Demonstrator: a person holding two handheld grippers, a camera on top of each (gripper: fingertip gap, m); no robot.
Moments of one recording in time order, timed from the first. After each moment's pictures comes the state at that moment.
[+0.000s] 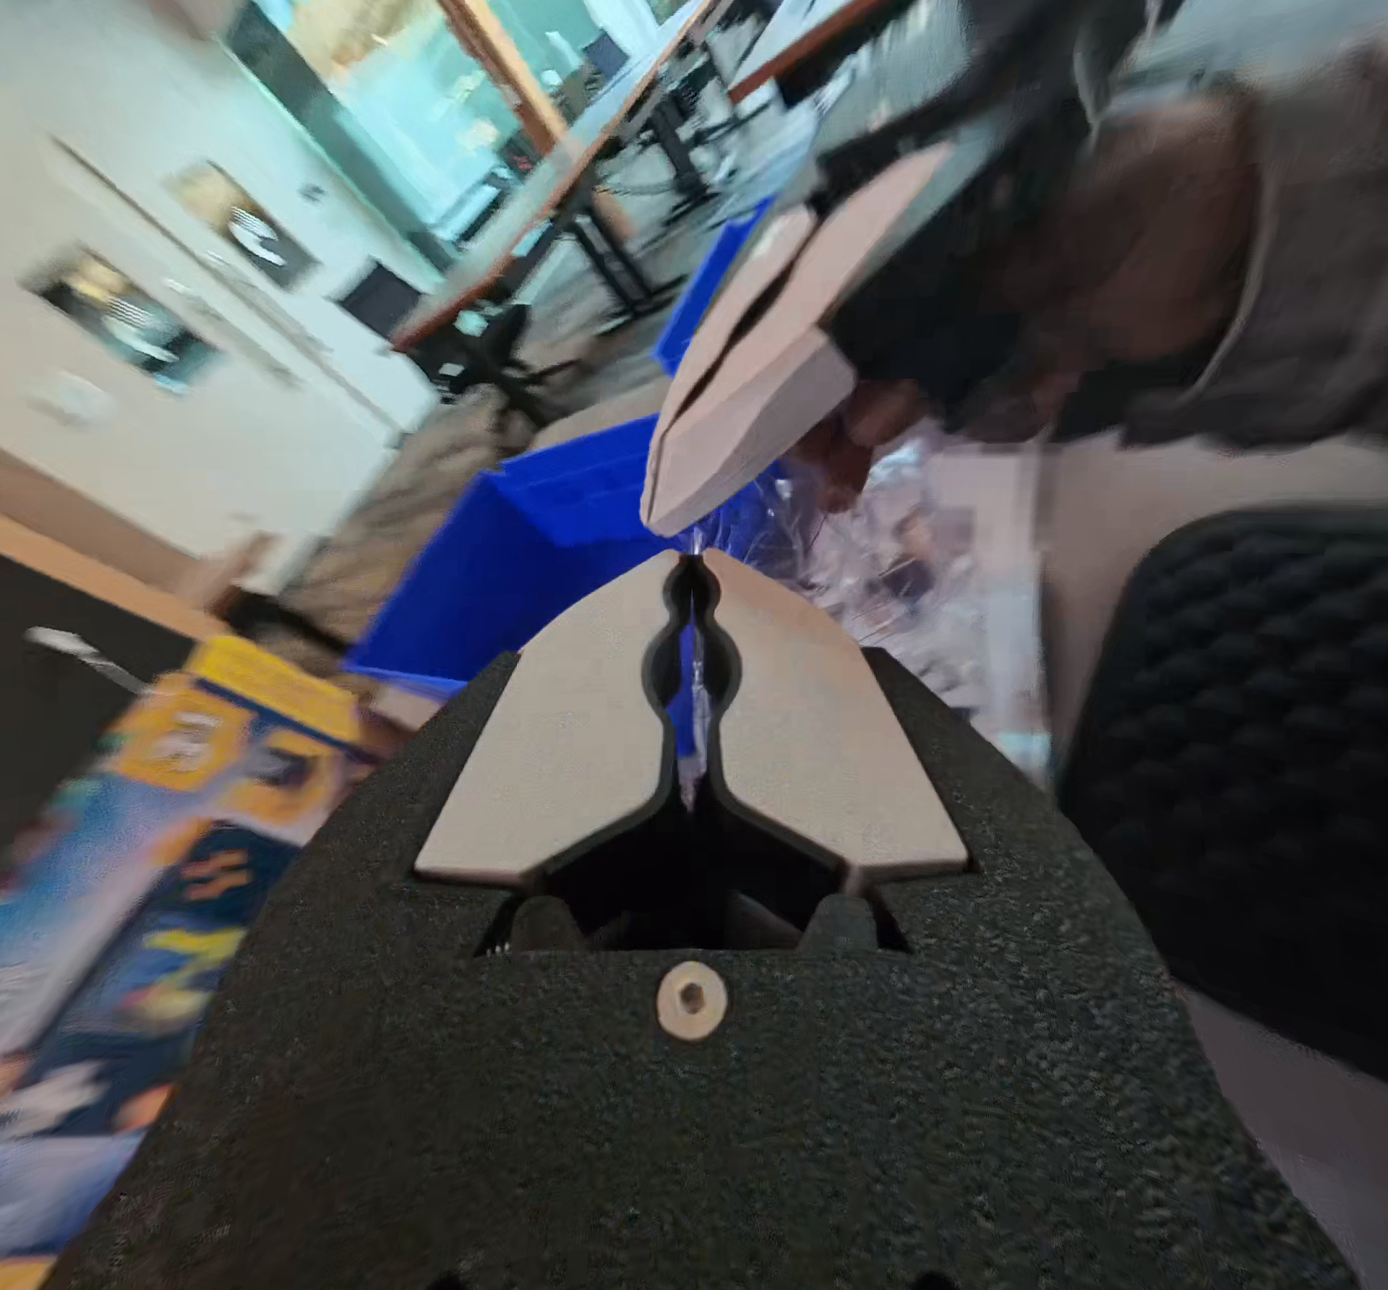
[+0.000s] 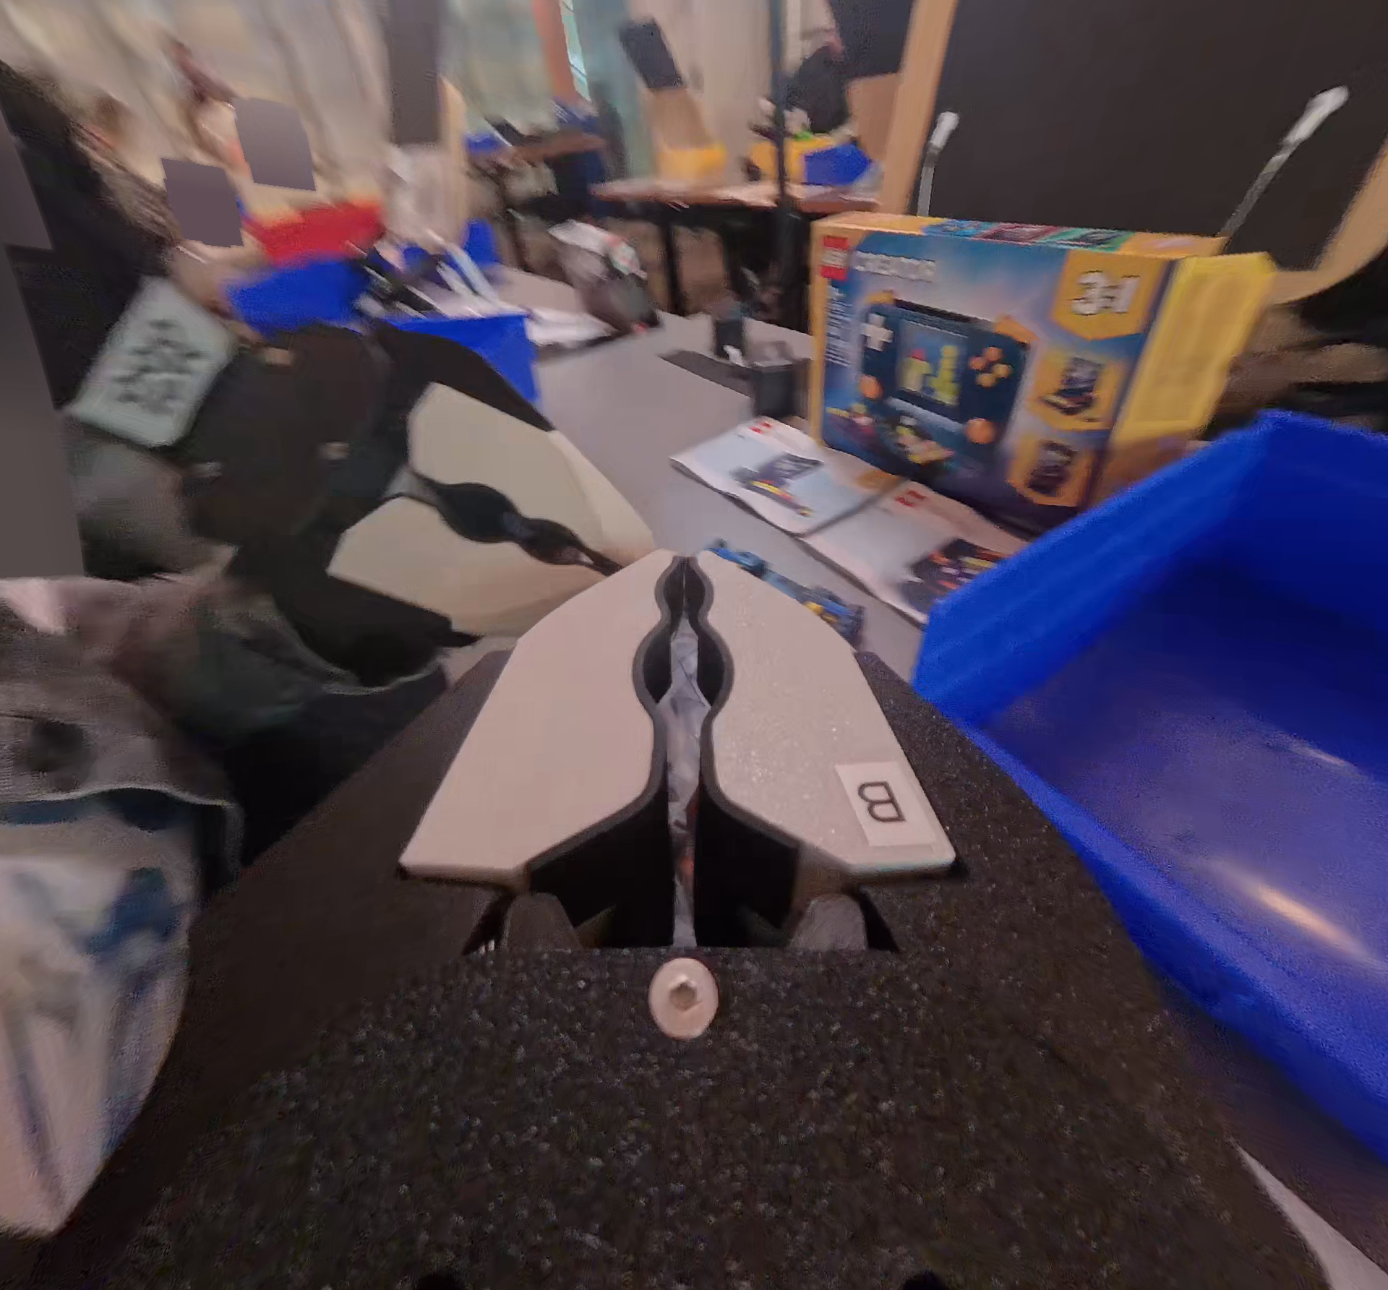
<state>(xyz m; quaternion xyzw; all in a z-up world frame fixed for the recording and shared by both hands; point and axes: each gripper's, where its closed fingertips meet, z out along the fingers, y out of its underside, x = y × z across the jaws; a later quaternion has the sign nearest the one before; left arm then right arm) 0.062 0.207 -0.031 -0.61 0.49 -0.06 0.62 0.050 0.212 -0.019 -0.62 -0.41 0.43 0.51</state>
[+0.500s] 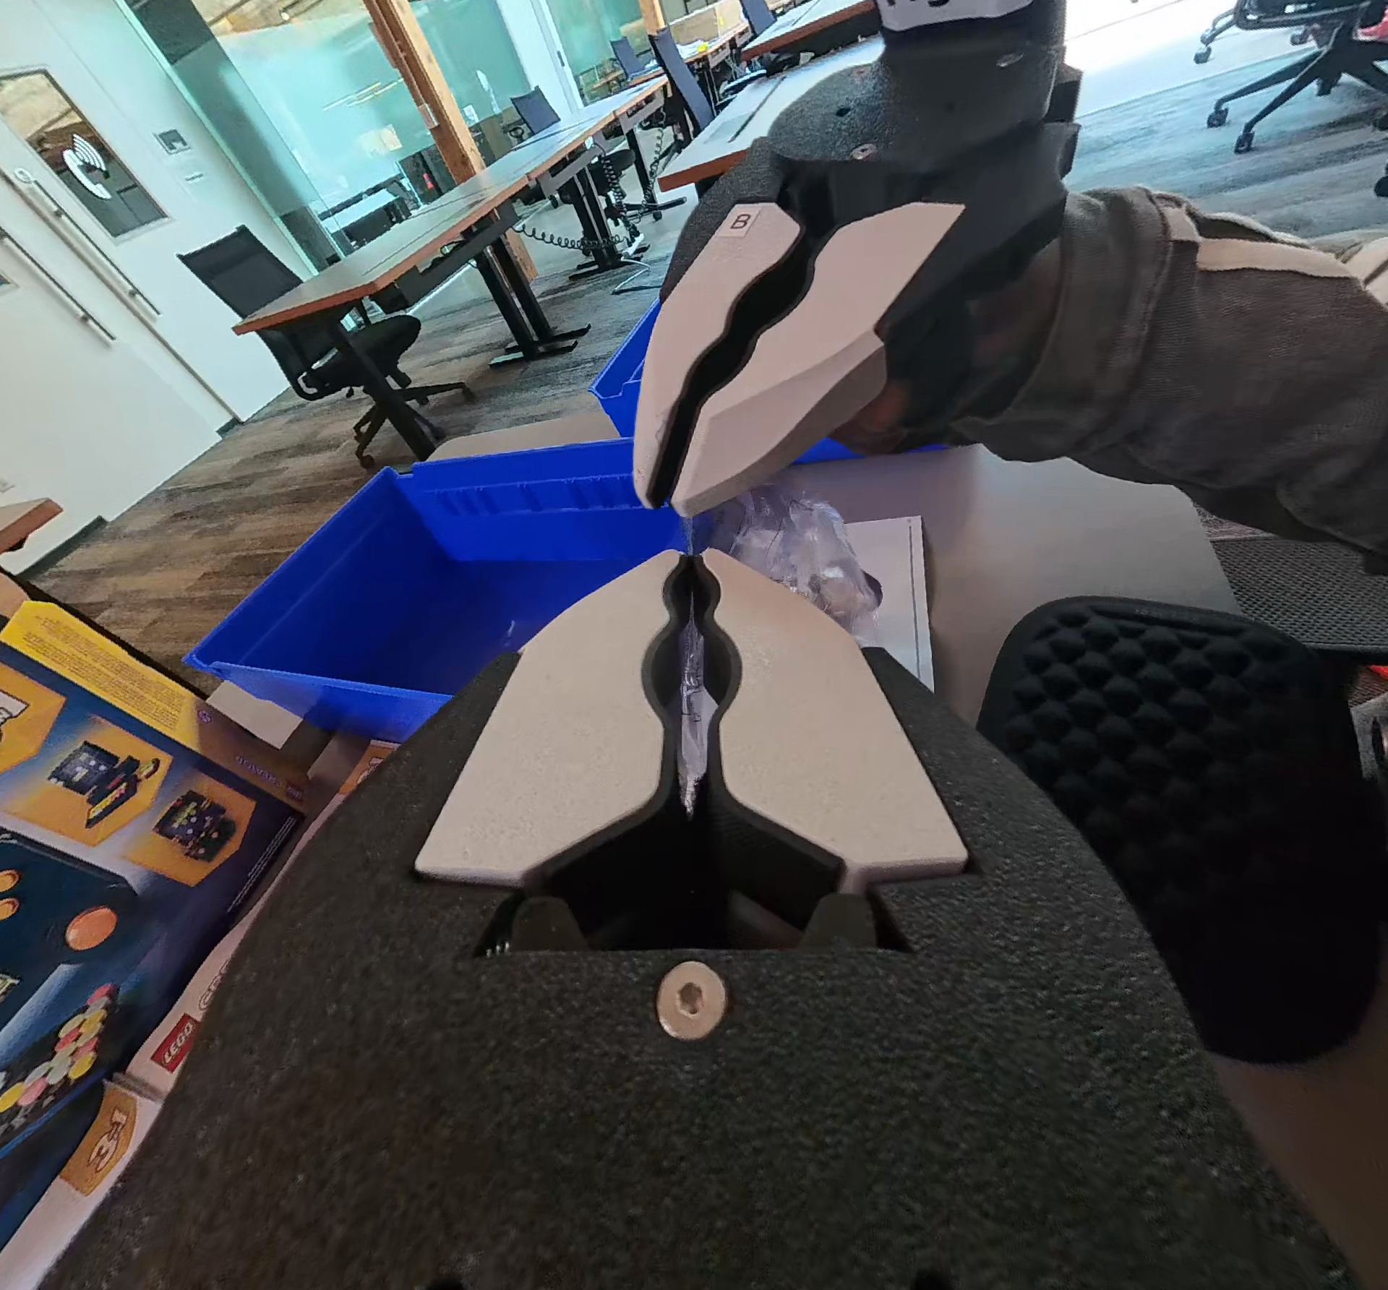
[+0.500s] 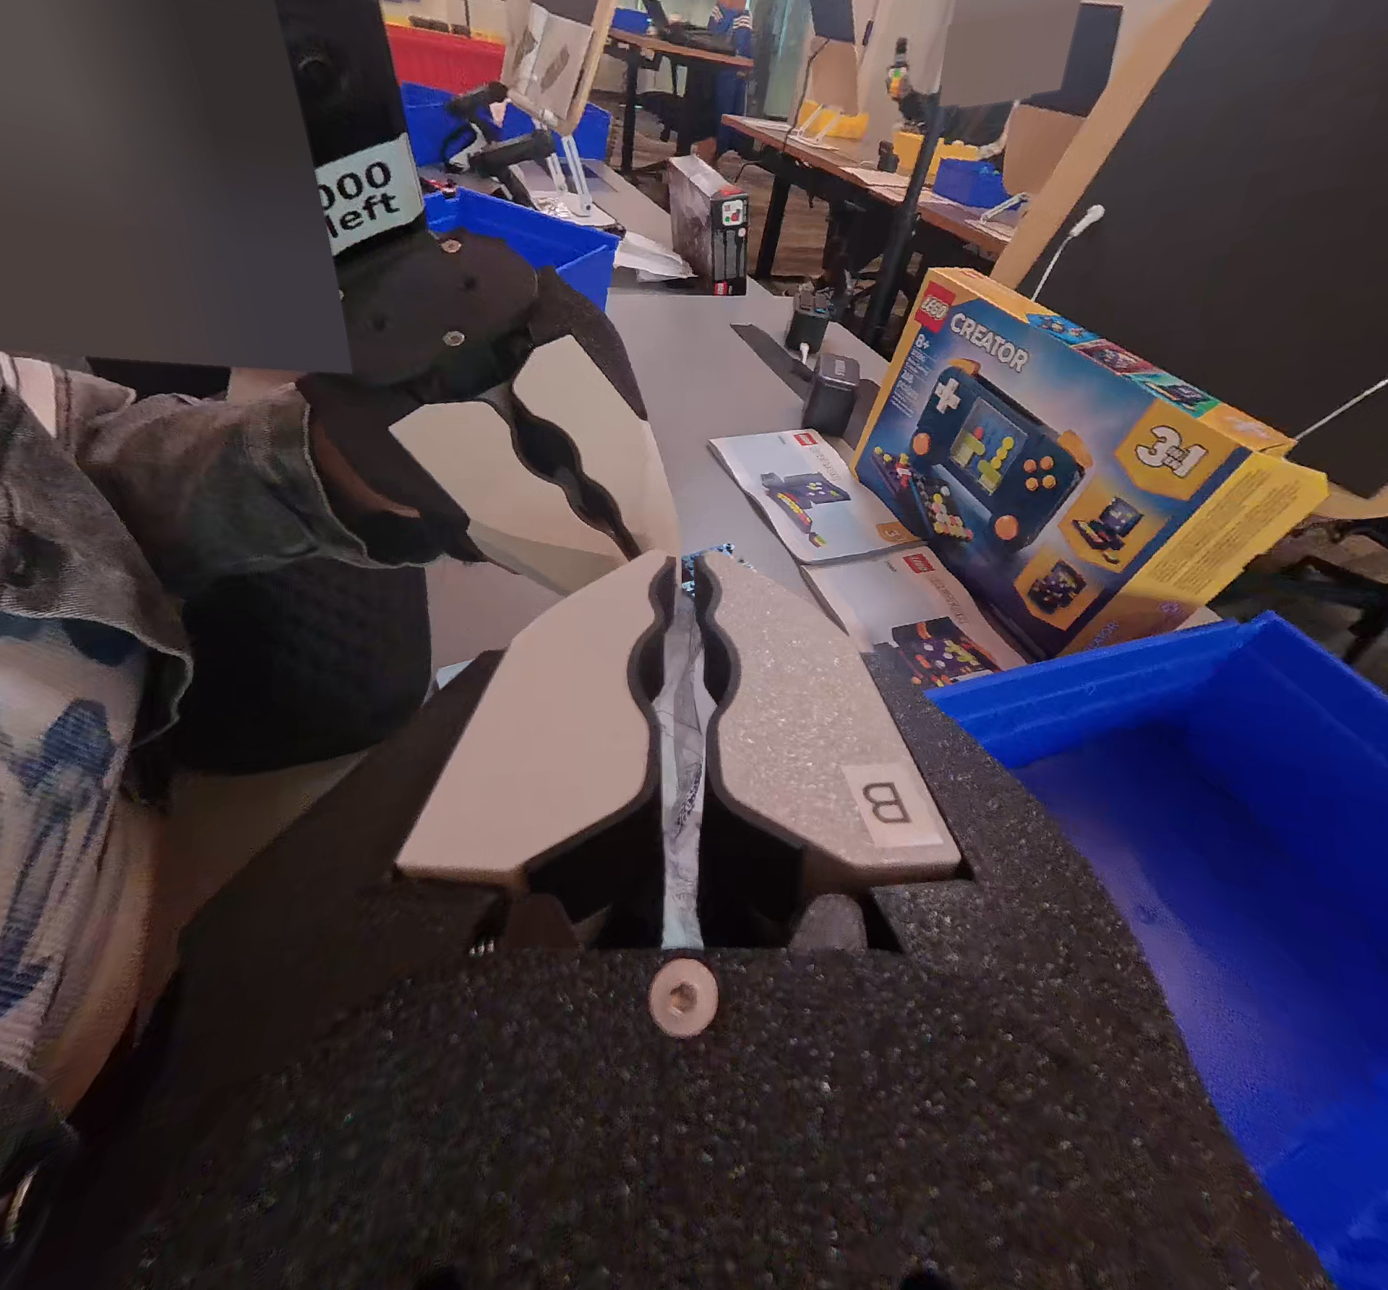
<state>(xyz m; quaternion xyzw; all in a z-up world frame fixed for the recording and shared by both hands) 0.052 0.204 -0.022 -0.63 0.45 -0.19 0.61 0.039 0.206 -0.004 -0.54 -0.55 0.38 0.51</state>
